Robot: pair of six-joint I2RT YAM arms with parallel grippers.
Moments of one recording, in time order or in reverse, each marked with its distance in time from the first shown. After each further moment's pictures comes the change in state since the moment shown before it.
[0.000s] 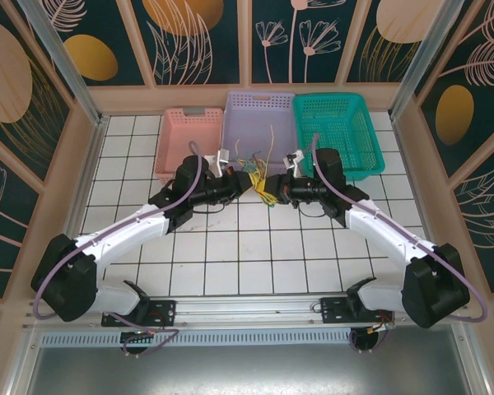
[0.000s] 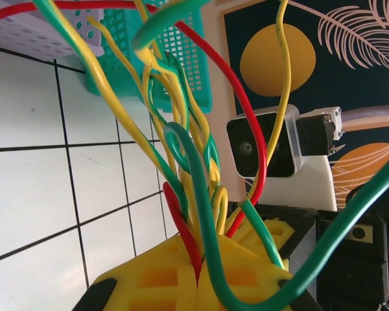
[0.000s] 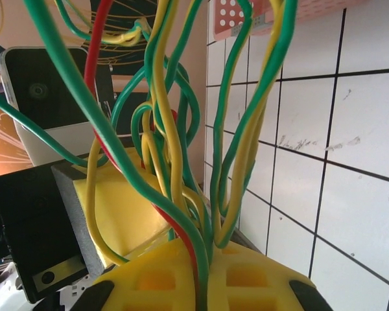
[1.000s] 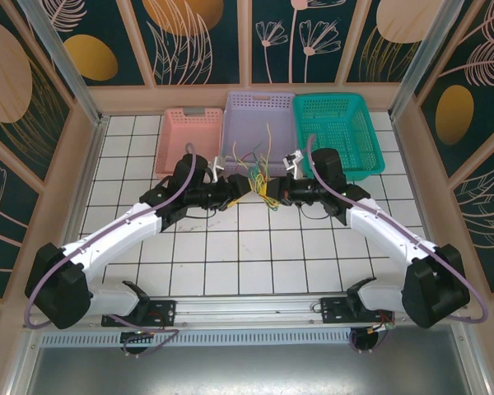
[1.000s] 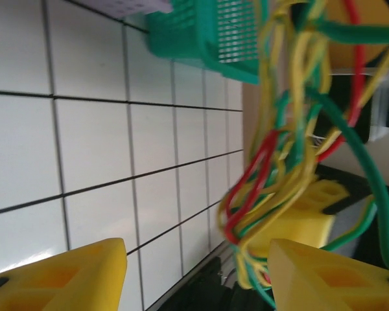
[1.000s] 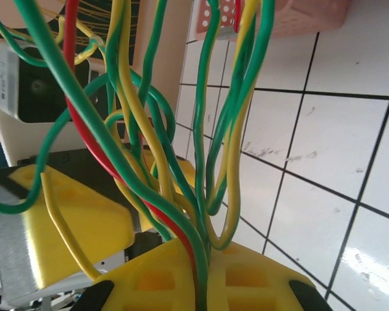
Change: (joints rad) left arm 0.014 -0.045 0.071 -0.323 0.026 0.085; right arm -0.003 0.008 0.028 -0.119 0.026 -0.233
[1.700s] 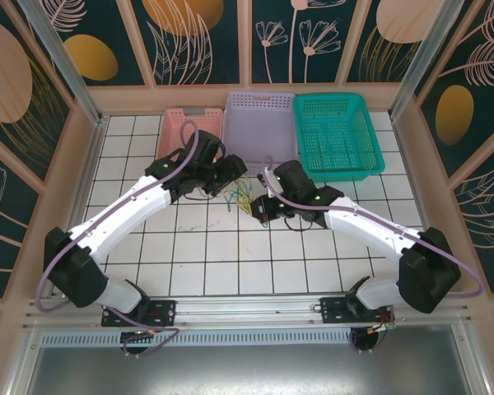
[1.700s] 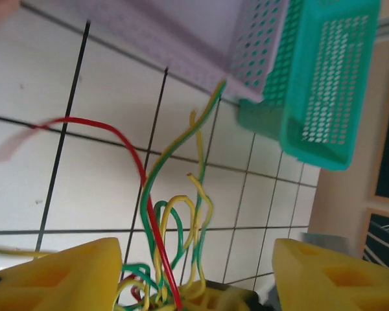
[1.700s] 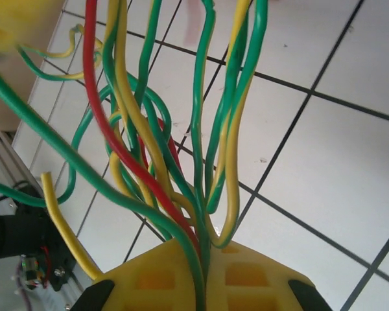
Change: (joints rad) left arm 0.000 0.138 0.393 -0.504 -0.344 -0.041; right arm 0.237 0.086 0.068 -0.228 0.417 -0.395
